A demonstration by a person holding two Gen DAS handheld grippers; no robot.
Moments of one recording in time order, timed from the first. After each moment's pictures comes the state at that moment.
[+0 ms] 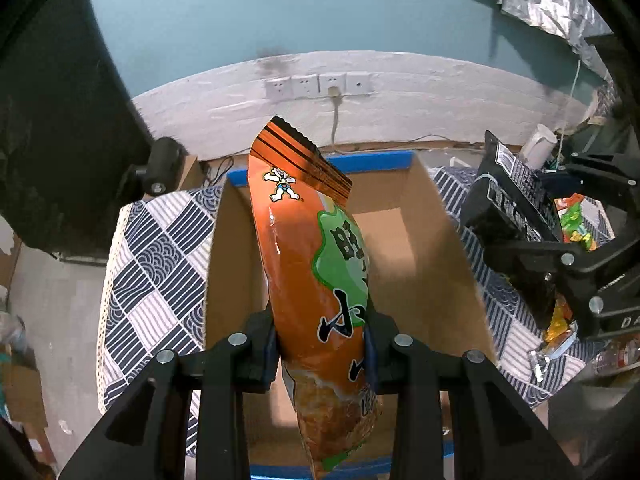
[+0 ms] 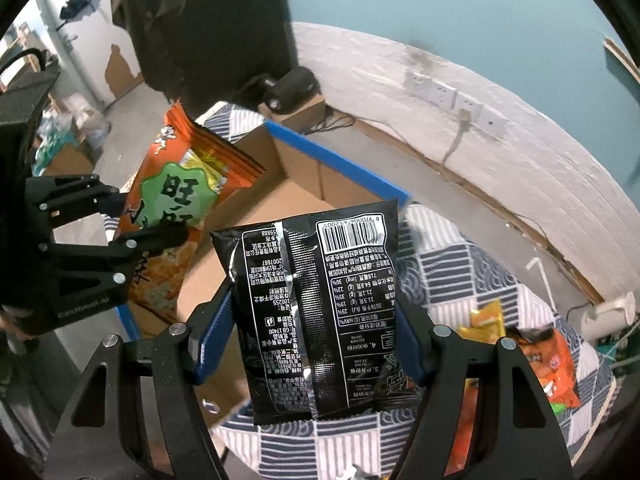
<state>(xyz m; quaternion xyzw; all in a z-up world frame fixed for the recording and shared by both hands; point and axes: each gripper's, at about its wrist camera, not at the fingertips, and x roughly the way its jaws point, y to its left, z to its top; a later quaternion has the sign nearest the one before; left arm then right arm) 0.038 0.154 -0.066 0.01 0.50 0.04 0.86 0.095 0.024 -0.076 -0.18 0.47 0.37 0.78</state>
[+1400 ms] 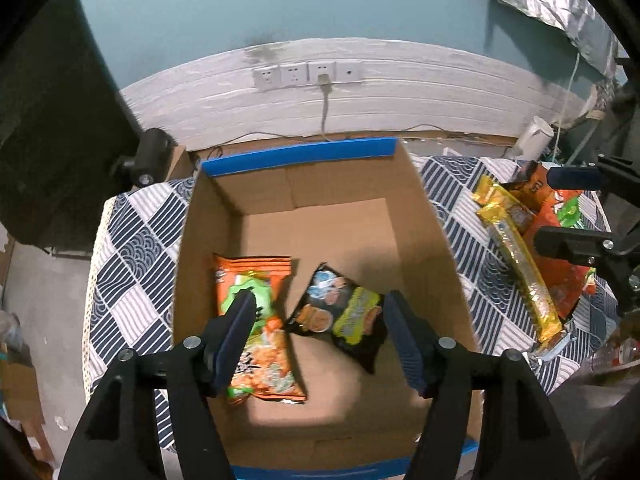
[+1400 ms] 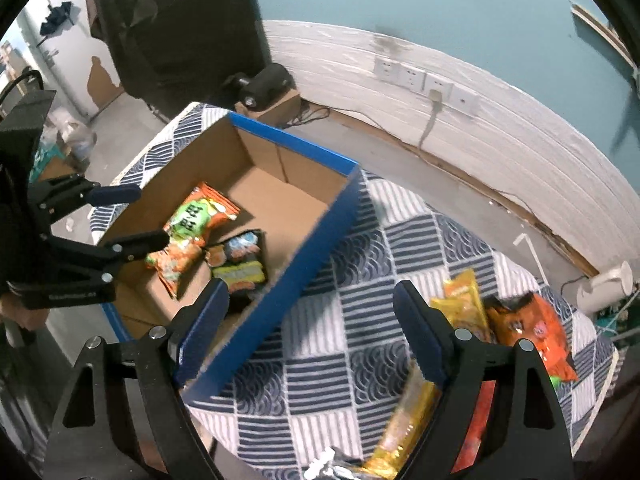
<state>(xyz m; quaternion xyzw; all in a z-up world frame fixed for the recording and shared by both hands) 0.050 0.130 -0.072 0.01 0.52 0.02 0.86 0.103 -0.033 -0.075 -0.16 0.49 0.34 0.79</state>
